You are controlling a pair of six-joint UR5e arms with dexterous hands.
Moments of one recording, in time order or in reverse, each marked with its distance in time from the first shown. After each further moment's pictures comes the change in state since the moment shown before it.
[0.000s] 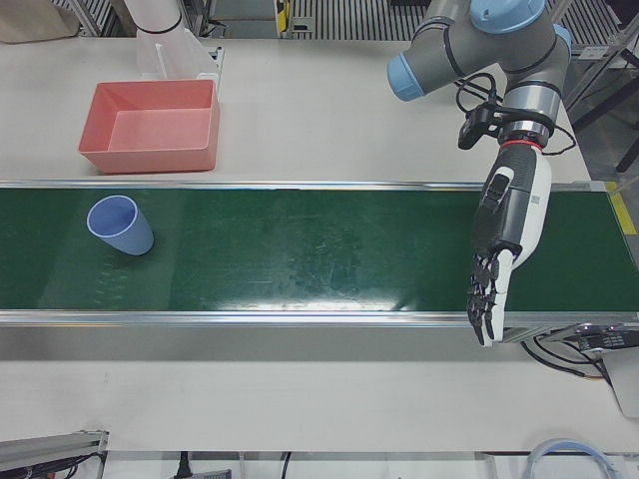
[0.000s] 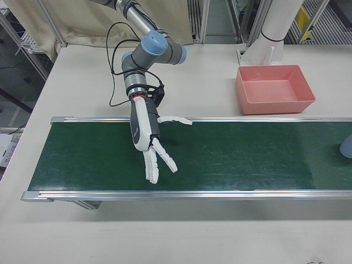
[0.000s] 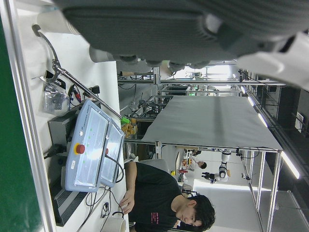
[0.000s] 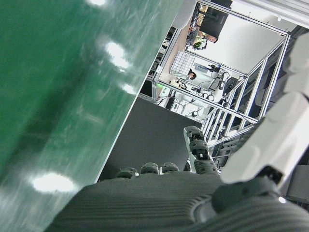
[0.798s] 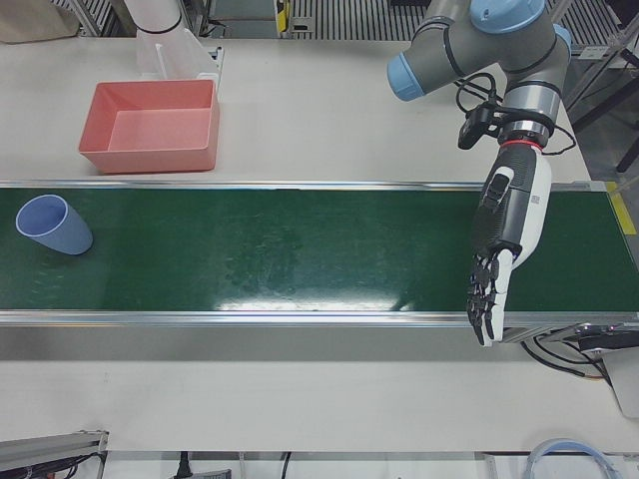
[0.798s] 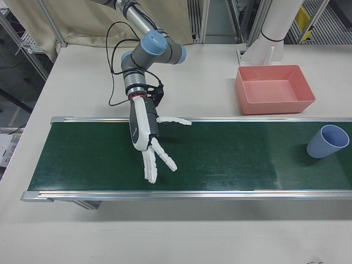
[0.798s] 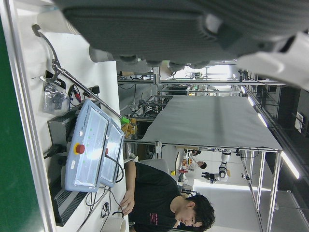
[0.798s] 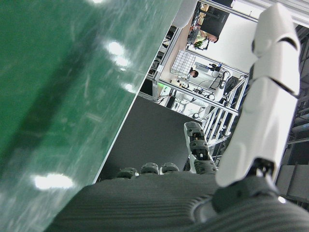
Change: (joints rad) left arm 0.000 0.000 0.000 0.000 0.000 0.000; right arm 0.000 -0.003 -0.002 -0.001 0.000 0.000
